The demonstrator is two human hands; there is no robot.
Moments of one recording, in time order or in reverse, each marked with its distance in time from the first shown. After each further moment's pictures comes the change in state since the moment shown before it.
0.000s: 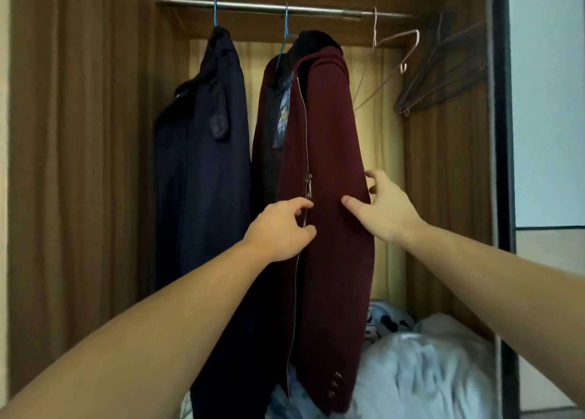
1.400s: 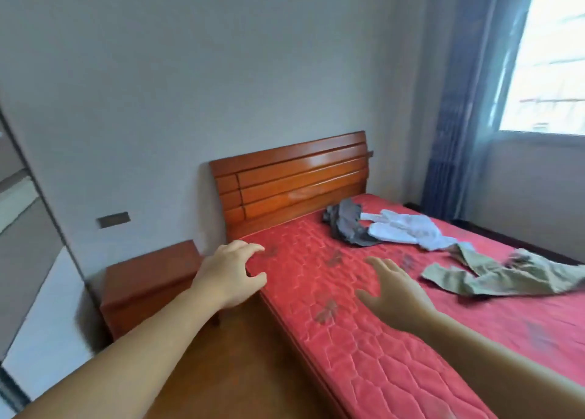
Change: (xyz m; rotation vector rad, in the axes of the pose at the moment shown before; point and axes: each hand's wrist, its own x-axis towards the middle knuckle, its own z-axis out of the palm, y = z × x) left_hand -0.602 0.204 -0.049 -0.628 -0.951 1.444; right_hand -0.839 -0.457 -0.063 -1.298 0.686 1.625
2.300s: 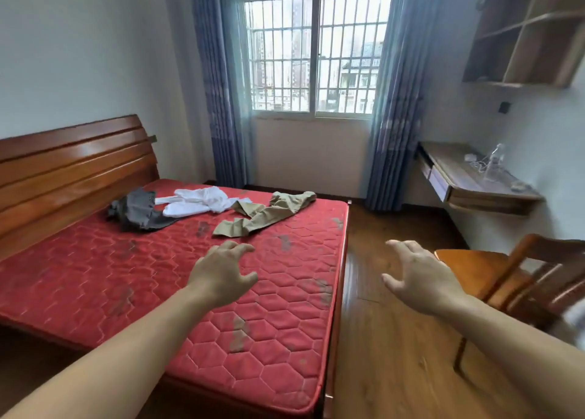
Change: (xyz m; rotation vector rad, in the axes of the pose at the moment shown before) left_hand -0.186 0.384 0.106 -0.171 -0.273 0.609; right_hand -0.472 0.200 -0.202 -0.374 0.274 0.758
